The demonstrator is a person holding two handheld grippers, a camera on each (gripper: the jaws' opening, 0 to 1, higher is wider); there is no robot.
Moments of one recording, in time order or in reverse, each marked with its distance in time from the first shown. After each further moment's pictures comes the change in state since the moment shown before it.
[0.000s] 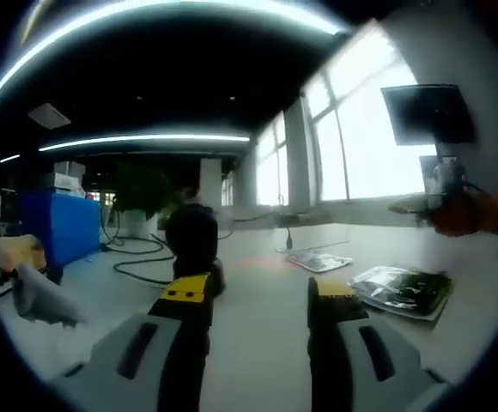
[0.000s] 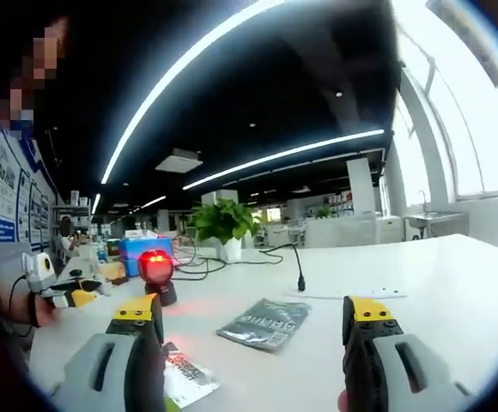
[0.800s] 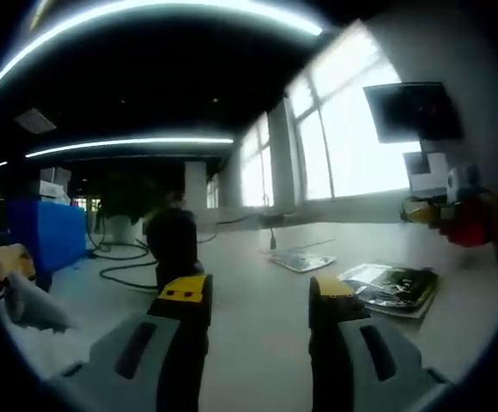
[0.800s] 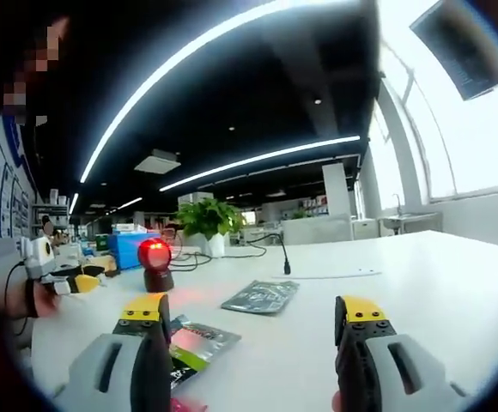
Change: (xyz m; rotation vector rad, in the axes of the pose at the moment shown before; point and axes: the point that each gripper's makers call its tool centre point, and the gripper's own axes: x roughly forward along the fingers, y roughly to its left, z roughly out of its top) left arm 0.000 -0.015 0.000 0.006 -0.003 -0.072; right arm -0.049 0.033 -0.026 -0.016 -0.017 -0.053
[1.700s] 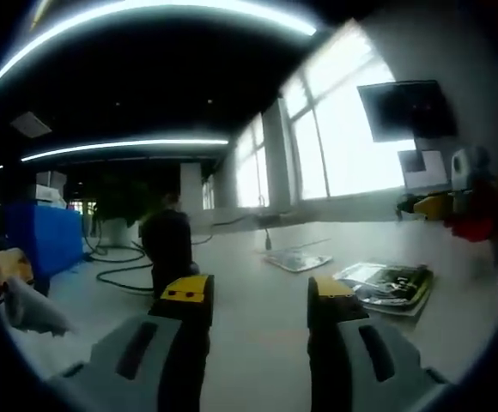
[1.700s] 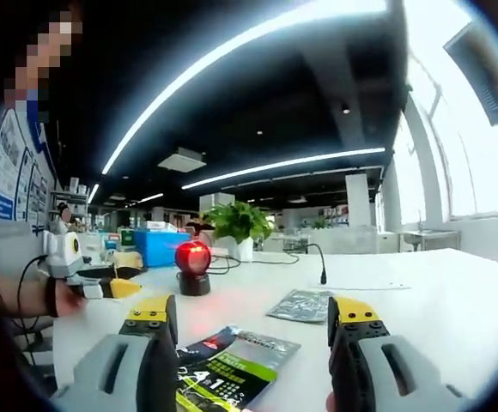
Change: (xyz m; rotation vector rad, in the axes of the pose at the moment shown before) left arm -0.001 -0.006 0.000 0.018 -0.002 -0.027; right arm -0.003 0.075 0.012 -0.074 -0.020 0.103
